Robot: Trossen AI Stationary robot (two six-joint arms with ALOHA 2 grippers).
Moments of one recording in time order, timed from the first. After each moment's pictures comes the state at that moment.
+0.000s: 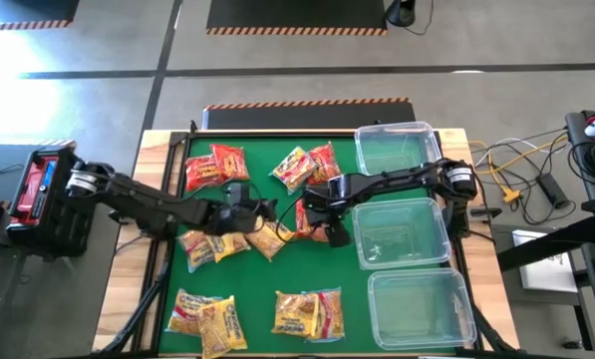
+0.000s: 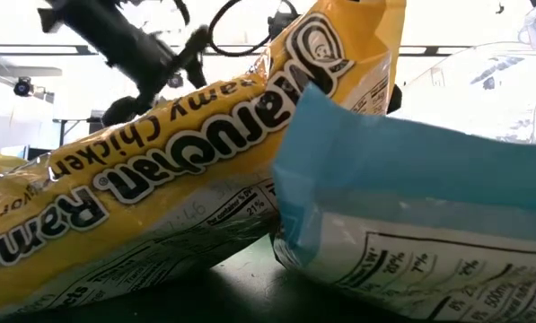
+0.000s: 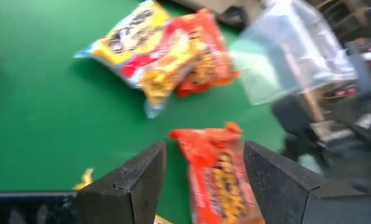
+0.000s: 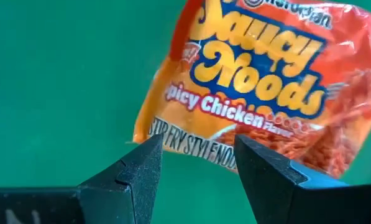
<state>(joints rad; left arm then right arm) -0.15 1.36 0.73 -0.12 -0.71 -1.36 -0.07 1.90 1.39 -0.82 -0.16 -0.29</state>
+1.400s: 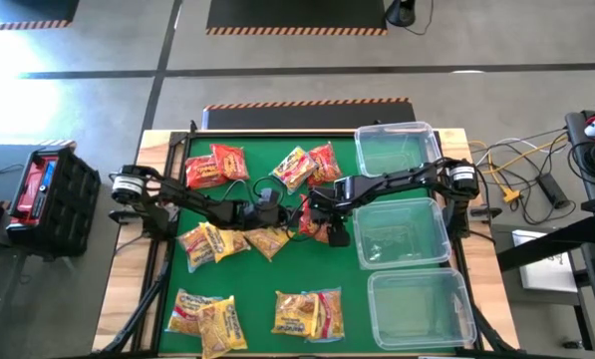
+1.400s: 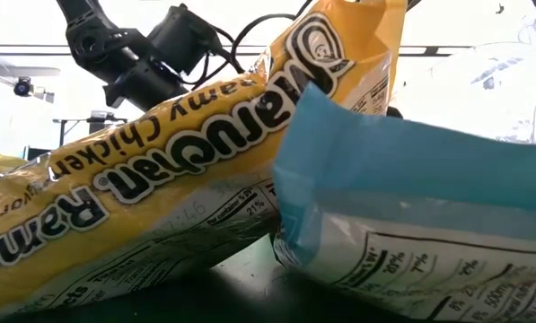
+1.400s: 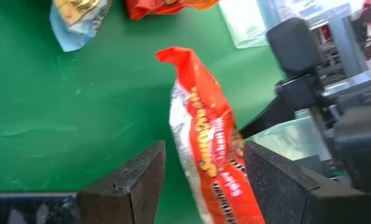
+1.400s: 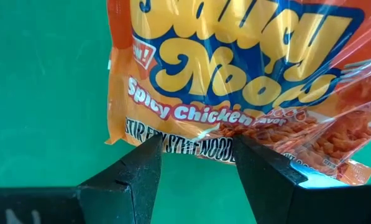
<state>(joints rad) -0.04 1.73 0.72 0.44 -0.37 -1.26 -0.09 1.90 1.25 -0.69 -0.16 -0.16</state>
